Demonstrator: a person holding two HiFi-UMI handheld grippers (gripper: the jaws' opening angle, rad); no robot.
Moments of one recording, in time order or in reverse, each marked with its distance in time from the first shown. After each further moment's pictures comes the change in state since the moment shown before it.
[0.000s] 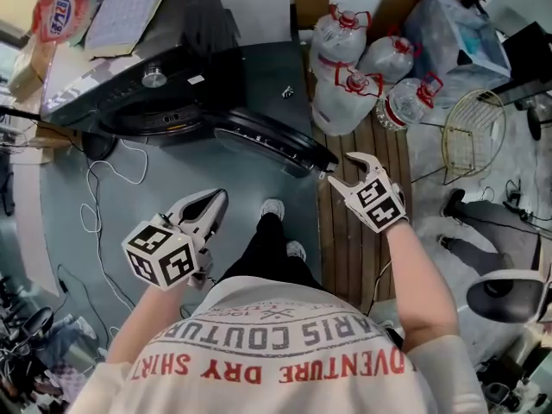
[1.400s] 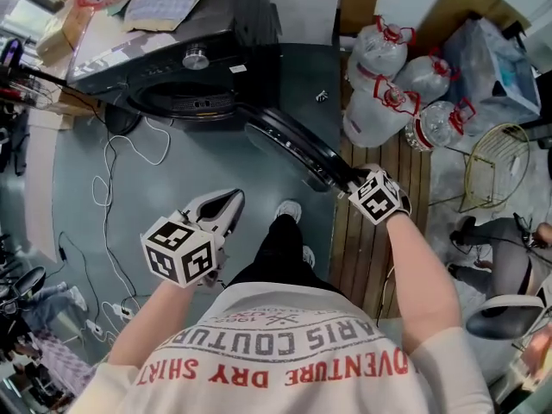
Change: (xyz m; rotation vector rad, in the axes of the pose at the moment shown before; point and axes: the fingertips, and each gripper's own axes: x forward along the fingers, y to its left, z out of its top) left arm -0.015 0.034 -0.023 -0.013 0.004 0.128; right arm 0.092 0.013 -0.038 -0.127 0.246 0.091
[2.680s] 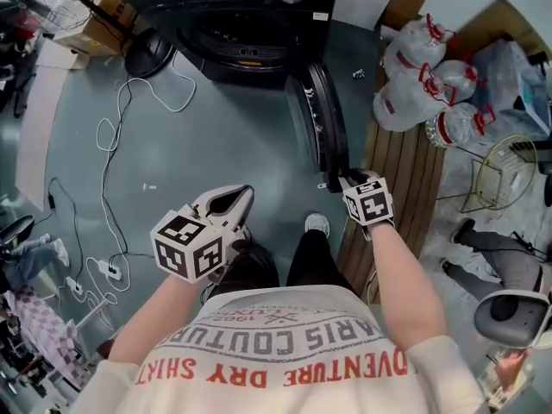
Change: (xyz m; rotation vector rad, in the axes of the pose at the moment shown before) left arm -0.143 0.049 -0.133 -0.124 -0.022 0.052; right arm 0.029 0.198 0.048 0.289 -0.071 0.010
